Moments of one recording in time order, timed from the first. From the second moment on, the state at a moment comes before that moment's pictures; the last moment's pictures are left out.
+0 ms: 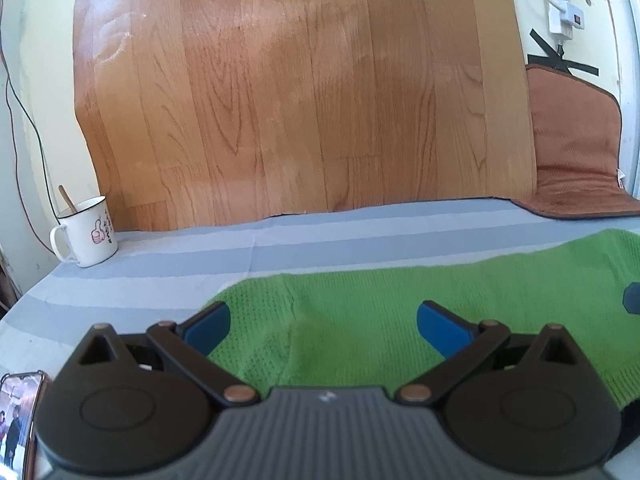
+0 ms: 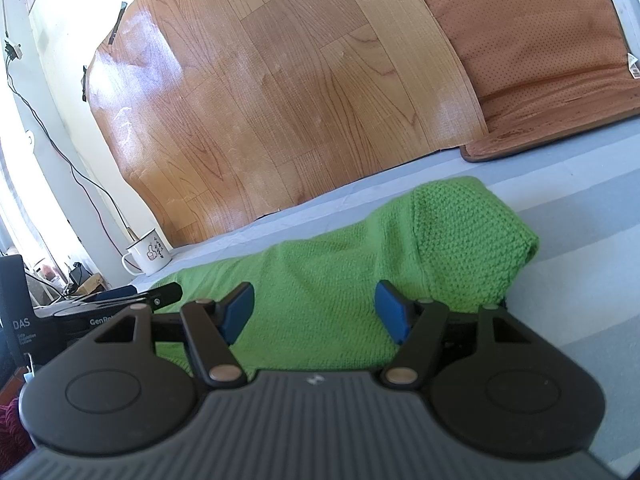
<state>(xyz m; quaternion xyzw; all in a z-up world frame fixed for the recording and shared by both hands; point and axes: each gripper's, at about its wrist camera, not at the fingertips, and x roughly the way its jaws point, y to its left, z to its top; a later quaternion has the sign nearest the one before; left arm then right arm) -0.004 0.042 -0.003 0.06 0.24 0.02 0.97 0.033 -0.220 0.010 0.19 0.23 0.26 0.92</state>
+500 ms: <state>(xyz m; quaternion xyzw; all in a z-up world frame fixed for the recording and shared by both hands) 0.001 0.043 -0.004 0.06 0.26 0.02 0.96 0.033 -0.220 0.010 0.19 0.23 0.26 0.92</state>
